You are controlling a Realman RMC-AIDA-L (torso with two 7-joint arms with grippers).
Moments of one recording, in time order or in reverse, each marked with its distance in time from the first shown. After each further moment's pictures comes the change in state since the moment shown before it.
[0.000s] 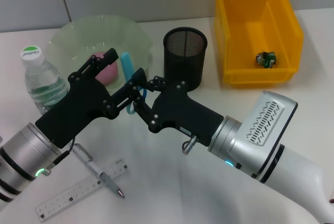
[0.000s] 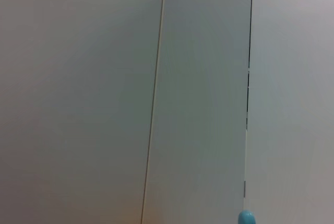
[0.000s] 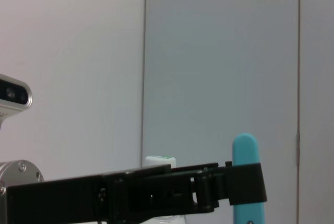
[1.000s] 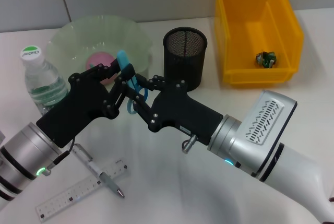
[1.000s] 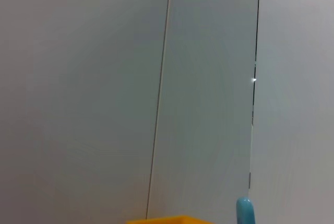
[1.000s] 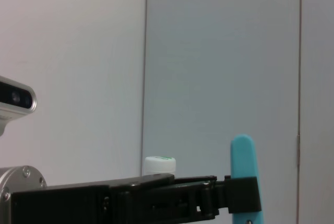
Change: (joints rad) left arm -0.002 0.000 -0.001 0.001 -0.002 -0.031 -0.007; right arm 0.004 0.000 0.001 -0.004 -0.001 0.001 -0.001
